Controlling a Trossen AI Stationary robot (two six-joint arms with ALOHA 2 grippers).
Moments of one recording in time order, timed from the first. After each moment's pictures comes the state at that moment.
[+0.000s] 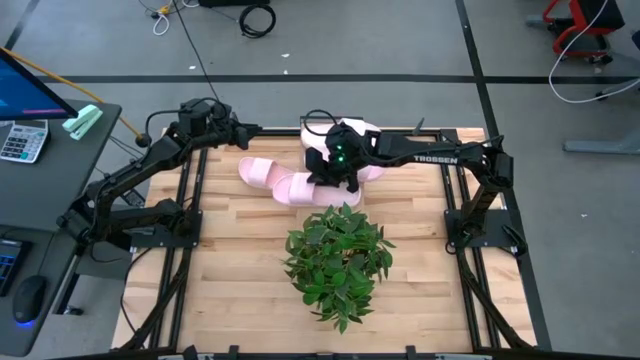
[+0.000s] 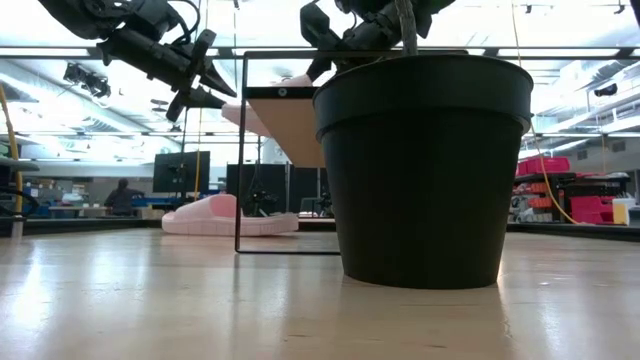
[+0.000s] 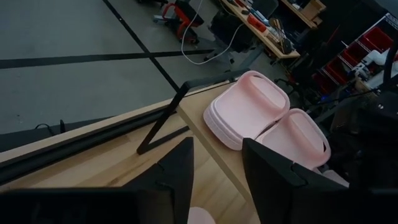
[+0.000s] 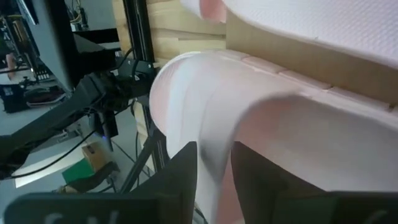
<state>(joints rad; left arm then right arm) 0.91 1.01 0.72 -0.04 0.36 -0.46 -0.27 1.76 1.48 -0.45 -0.30 1.48</state>
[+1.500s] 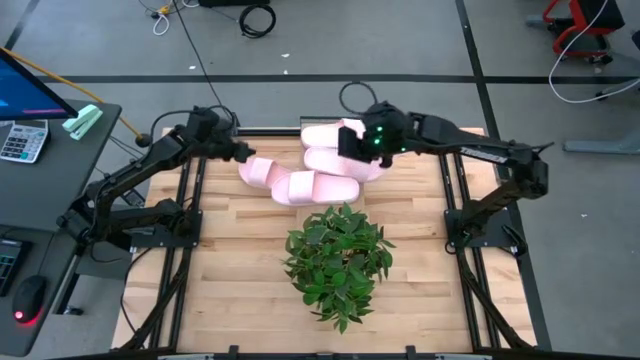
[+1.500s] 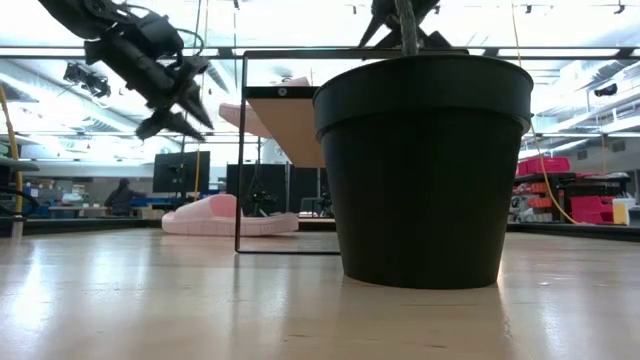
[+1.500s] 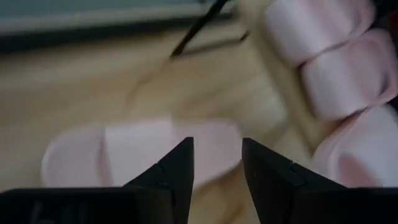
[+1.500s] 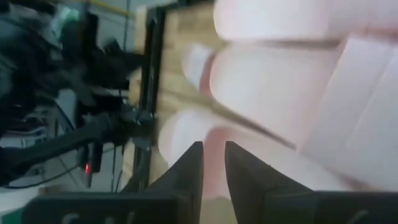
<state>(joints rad) 0.91 1.01 0.72 -0.41 0.36 -0.46 -0.30 1.49 1.52 -0.72 -0.04 1.27</state>
